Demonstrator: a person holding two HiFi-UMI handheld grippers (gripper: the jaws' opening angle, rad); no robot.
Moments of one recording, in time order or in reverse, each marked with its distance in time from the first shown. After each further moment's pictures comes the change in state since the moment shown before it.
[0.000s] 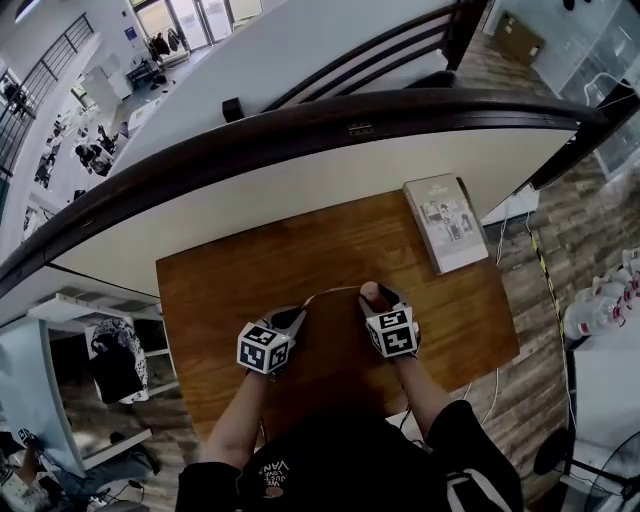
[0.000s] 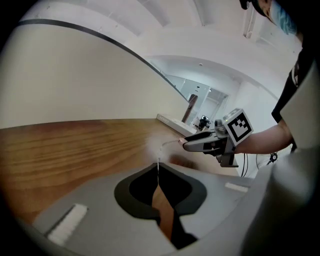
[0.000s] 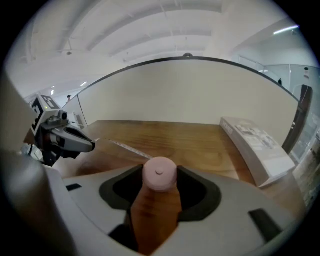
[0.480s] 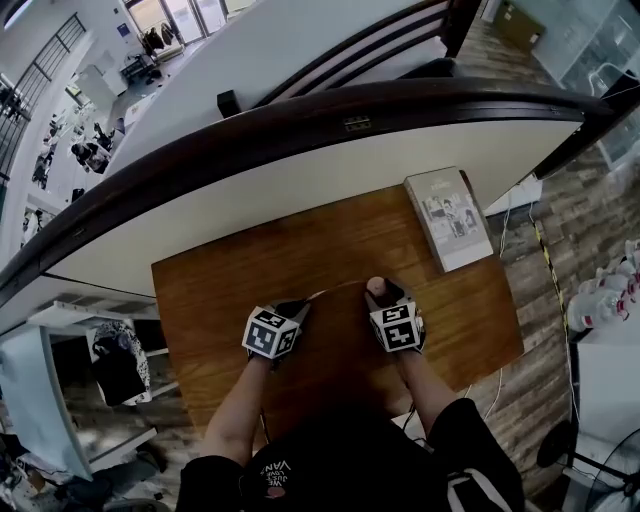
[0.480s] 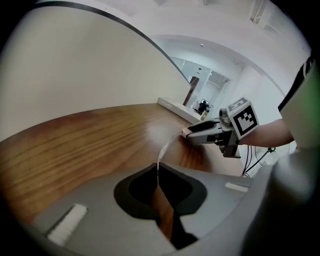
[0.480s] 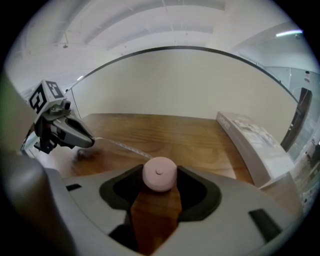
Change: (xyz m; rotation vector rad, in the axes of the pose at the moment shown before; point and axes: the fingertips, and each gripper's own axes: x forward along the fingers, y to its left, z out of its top) left arm 0.035 0.013 -0.004 0.042 0.204 -0.008; right arm 0.020 -0.028 -0.014 -0.012 0.043 -0.047
